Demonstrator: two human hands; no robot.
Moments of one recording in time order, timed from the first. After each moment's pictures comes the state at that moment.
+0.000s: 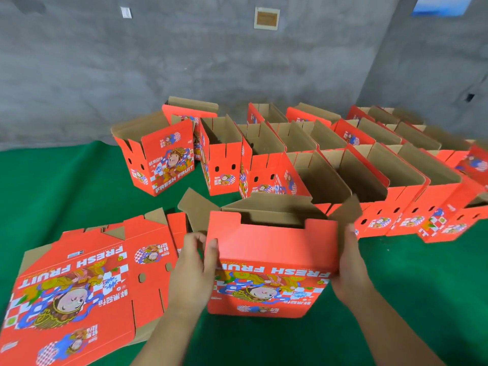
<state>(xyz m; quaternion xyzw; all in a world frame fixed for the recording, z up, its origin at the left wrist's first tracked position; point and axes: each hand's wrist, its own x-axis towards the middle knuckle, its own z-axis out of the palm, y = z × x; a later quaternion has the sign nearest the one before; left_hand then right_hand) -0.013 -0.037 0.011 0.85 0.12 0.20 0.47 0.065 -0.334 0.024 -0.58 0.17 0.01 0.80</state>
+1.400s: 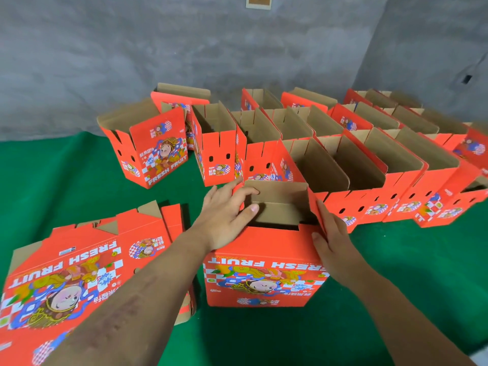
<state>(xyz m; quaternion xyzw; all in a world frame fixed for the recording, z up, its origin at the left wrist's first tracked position) 0.090 -0.046 0.063 0.94 -0.14 0.07 0.29 0.066 -0.346 0.034 -0.91 -0.09 -0.01 0.40</state>
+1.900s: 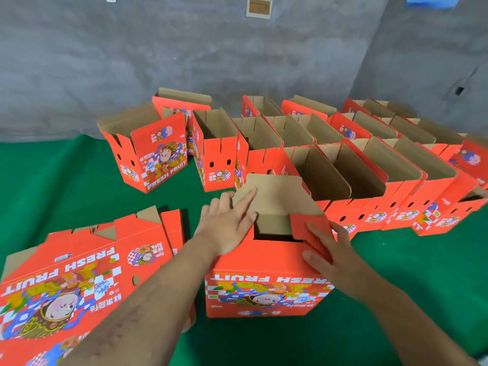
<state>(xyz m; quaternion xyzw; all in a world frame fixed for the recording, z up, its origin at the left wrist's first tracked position) 0.102 -0.044 0.055 0.99 -0.08 0.04 0.14 0.063 -0.354 0.042 -0.93 -0.10 0.07 0.34</state>
